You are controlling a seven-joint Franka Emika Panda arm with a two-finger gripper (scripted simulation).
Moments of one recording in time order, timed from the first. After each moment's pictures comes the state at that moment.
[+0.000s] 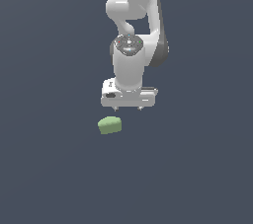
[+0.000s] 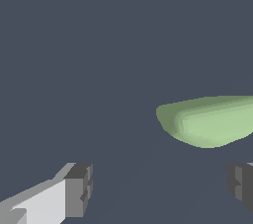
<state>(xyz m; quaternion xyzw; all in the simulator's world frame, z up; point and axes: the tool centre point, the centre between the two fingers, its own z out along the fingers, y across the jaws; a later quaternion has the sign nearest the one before) 0.006 0.006 0.160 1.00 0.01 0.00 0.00</state>
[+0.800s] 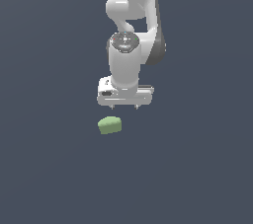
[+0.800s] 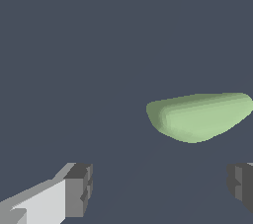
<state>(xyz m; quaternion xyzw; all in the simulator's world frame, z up) 0.002 -0.008 0.167 1.00 0.02 -0.01 0.01</state>
